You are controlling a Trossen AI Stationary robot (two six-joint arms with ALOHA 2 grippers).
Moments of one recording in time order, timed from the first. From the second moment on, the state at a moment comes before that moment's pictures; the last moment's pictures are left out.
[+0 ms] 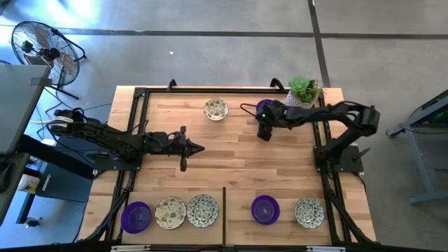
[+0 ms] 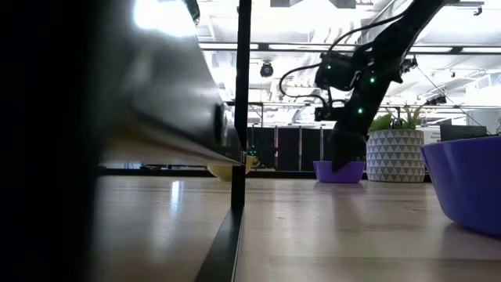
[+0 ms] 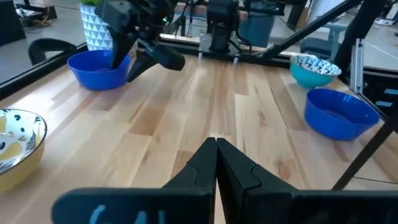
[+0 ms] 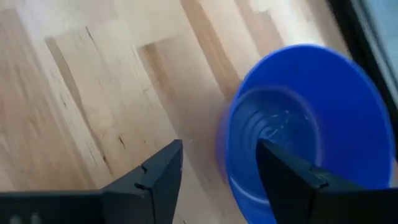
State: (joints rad) left arm -0.07 1.17 0.27 0.72 -0.14 -0.14; right arm -0.43 1.58 0.77 -0.26 0.28 -0.08
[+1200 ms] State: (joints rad) left arm -0.07 1.14 0.27 0.62 -0.15 -0.19; right arm -0.12 1.54 0.97 -0.35 0.27 -0.01
